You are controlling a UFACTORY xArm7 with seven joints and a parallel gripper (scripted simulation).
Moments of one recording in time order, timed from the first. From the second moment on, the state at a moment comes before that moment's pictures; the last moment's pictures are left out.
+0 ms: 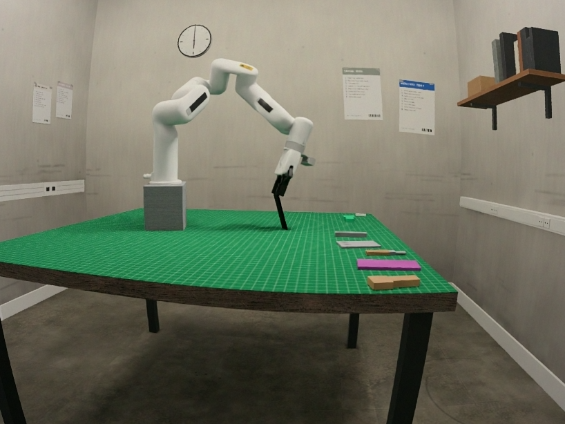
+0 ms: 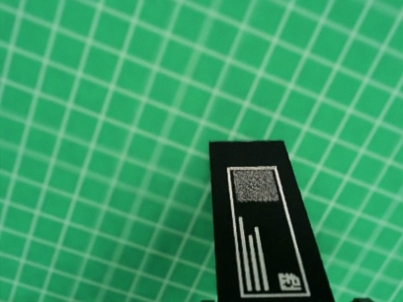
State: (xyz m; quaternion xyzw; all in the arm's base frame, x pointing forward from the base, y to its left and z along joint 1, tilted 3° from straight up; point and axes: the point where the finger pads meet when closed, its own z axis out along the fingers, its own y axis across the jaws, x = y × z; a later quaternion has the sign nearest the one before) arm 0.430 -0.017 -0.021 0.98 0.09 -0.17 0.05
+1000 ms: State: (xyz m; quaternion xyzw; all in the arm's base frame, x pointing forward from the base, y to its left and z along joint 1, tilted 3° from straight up) arm 0.477 -0.008 -0.020 0.99 0.09 -0.14 0.04
